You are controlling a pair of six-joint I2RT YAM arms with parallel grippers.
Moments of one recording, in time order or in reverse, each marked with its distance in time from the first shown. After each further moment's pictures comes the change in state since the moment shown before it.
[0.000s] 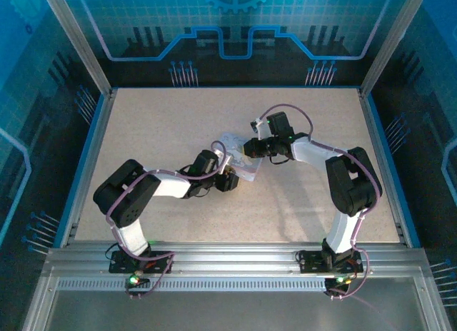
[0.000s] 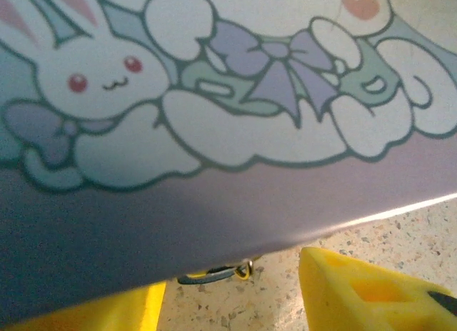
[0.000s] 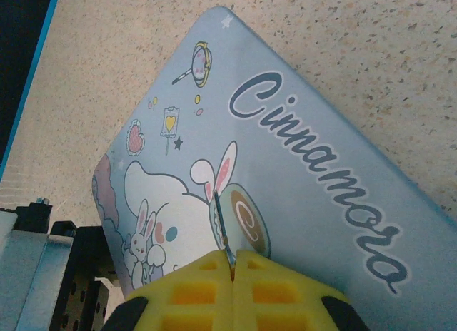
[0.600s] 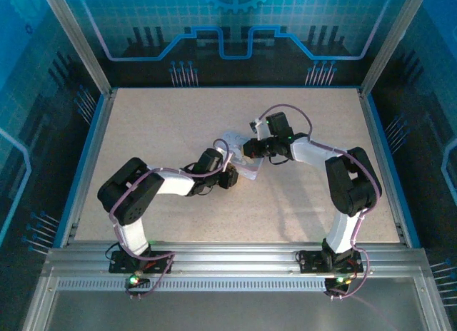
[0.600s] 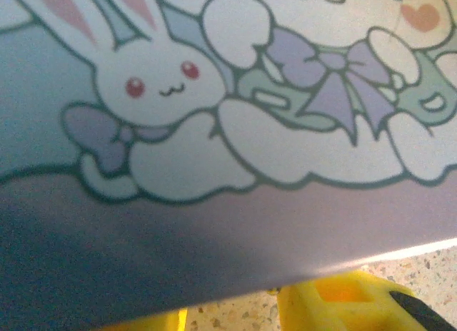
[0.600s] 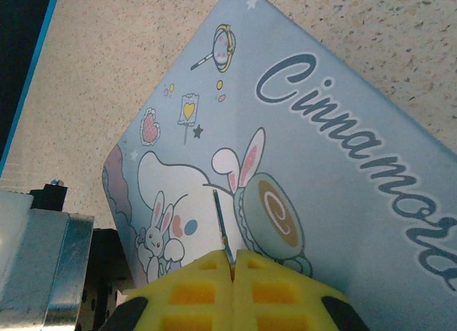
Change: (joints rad) left arm -0.020 0.035 0.060 -0.045 -0.080 -0.042; right arm 0.008 0.000 0.000 0.000 0.004 0.000
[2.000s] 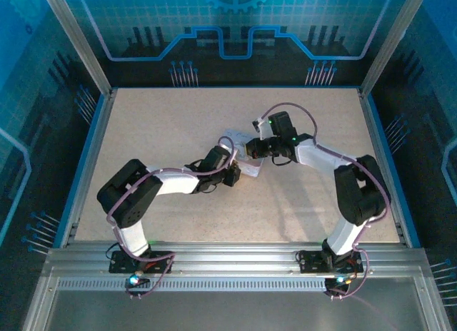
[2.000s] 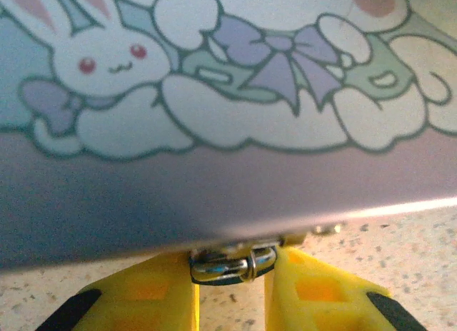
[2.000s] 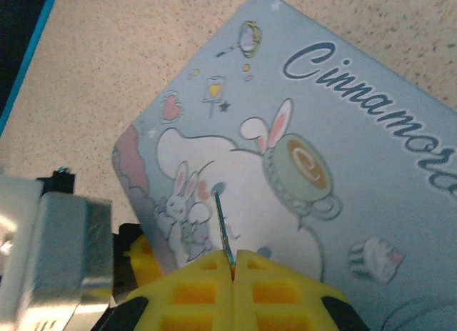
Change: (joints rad) left arm -0.052 -0.029 0.097 -0.154 -0.099 -0.042; right arm 0.011 -0.130 -0.043 -0.042 0.075 -0.023
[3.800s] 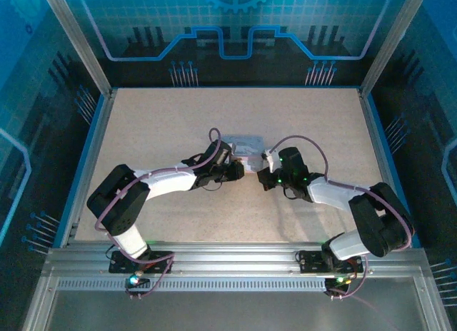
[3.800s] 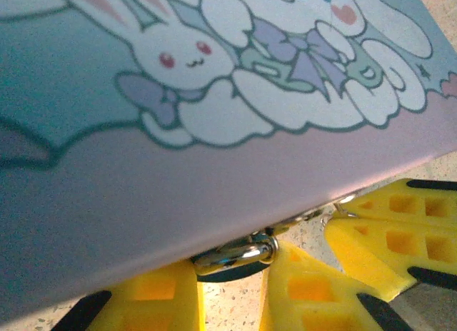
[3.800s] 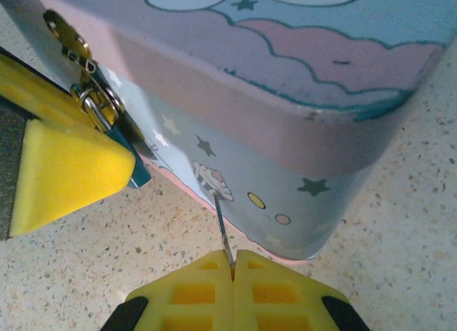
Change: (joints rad) left arm -0.013 -0.086 0.063 -0.158 0.121 -0.413; right arm 0.063 -0.254 -0.517 0.349 0.184 -0.157
